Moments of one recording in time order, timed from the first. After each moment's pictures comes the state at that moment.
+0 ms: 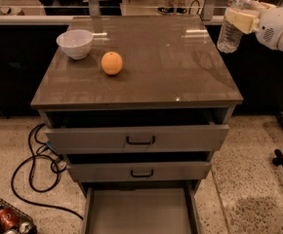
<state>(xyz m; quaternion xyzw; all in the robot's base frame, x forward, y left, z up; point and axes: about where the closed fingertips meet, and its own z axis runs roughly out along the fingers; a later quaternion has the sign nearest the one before) 0.722 -0.288 1.002 -0.22 0.66 0.13 0.71</state>
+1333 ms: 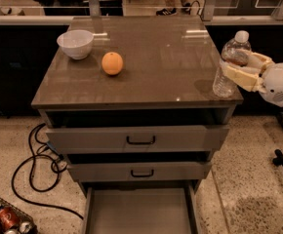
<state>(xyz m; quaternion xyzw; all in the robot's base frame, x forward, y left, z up) 0.584 -0.247 0.916 -0.34 0.62 0.23 0.66</state>
